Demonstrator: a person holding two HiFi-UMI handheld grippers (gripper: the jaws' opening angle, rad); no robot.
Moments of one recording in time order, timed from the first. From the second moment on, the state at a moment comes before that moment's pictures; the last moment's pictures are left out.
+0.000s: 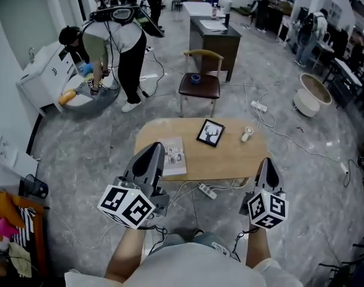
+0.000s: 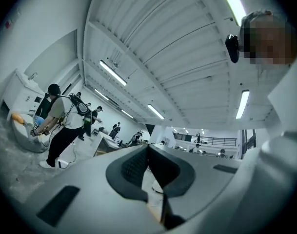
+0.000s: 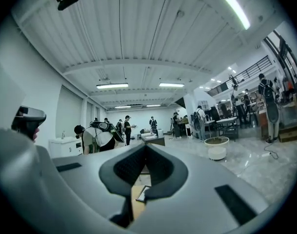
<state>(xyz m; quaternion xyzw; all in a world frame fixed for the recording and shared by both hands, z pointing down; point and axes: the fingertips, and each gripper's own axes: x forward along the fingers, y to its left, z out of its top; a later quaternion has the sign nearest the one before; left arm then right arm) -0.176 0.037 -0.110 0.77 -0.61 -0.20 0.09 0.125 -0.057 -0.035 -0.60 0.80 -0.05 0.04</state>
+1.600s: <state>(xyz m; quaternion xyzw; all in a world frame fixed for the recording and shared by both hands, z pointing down) -0.165 0.011 -0.089 0.77 -0.61 -0.15 0.11 0.143 -0.053 -0.039 -0.63 0.78 -0.05 0.00</state>
